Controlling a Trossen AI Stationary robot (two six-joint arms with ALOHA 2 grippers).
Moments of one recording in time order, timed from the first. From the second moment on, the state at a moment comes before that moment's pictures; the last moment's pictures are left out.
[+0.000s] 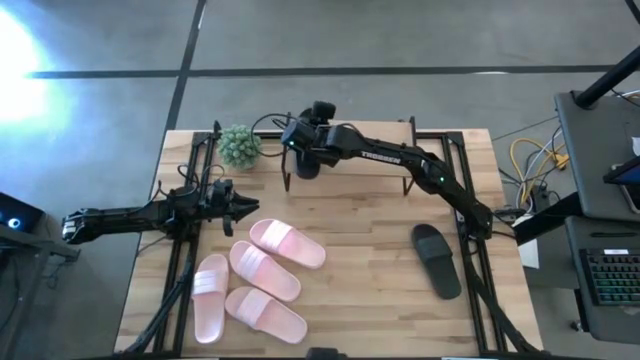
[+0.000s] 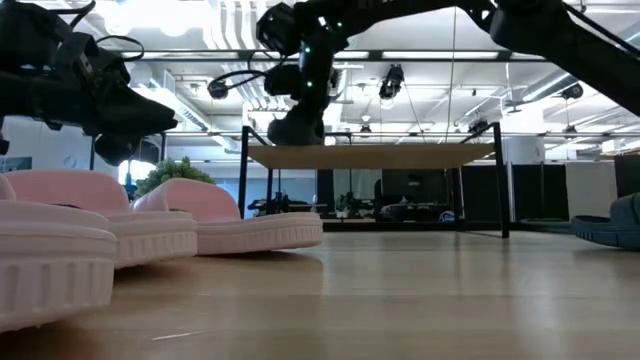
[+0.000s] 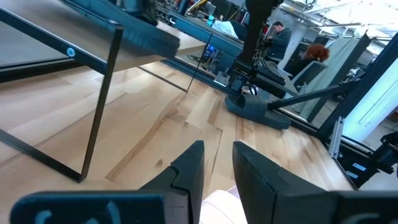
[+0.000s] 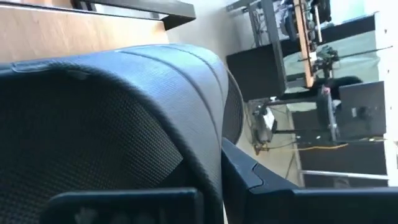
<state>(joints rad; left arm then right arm) 0.16 0.23 0.01 0.09 -0.02 -0.41 -0.27 2.35 2.35 -0.92 0.88 -0.37</state>
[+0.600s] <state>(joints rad) 0.16 0.23 0.01 0.09 -0.02 -0.41 -0.29 2.35 2.35 -0.87 0.79 -0.29</state>
